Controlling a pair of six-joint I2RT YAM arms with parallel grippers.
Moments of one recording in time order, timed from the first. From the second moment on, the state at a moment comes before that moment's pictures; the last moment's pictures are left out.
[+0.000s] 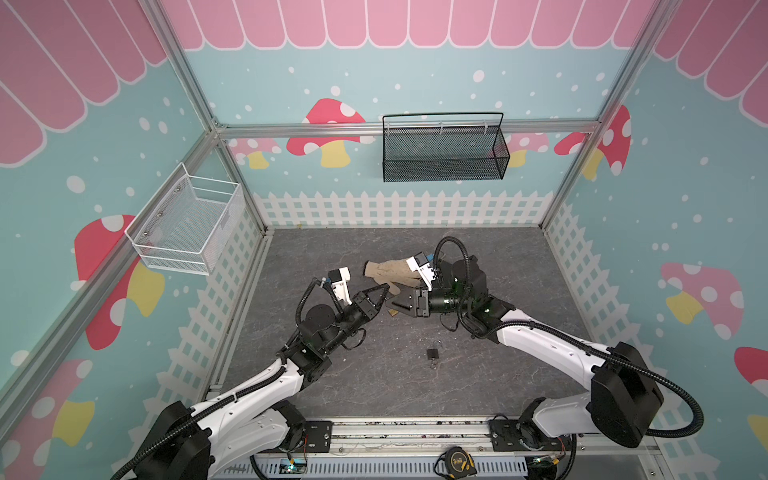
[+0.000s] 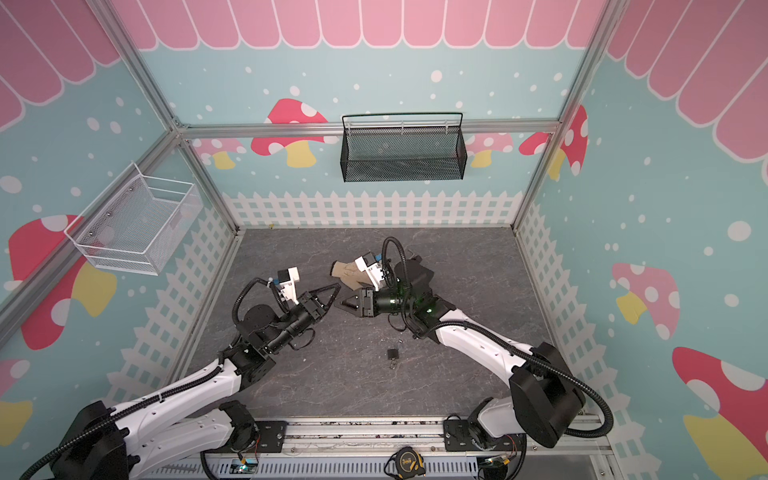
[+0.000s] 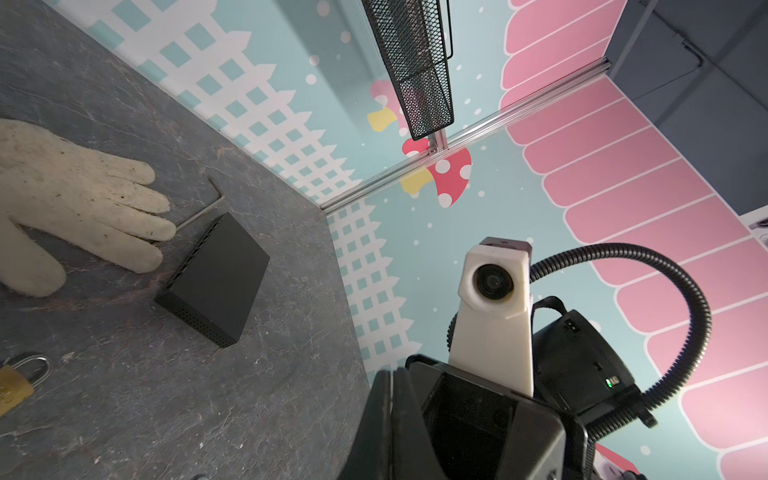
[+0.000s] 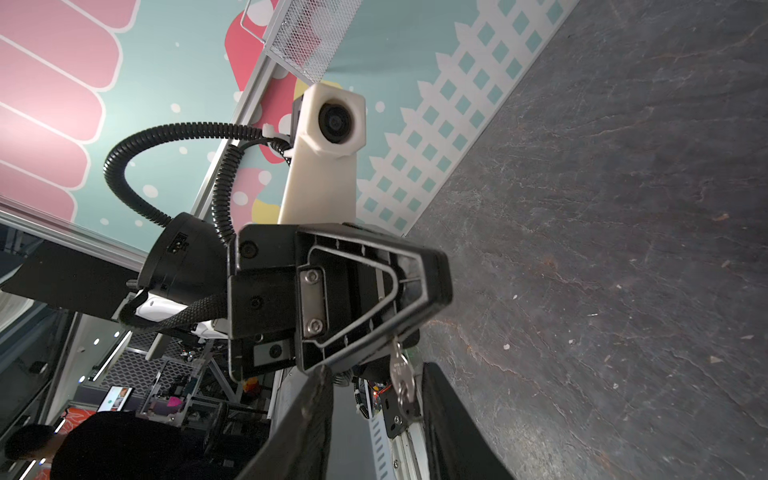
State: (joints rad) left arm -0.65 1.02 0.48 0.61 0.12 -1.12; right arm 0.68 1.39 0.92 0.26 -0.81 0.77
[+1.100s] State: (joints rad) left arm -0.65 1.02 0.48 0.64 0.14 -1.09; right arm 0.66 1.43 0.88 0.39 -0.87 0.84
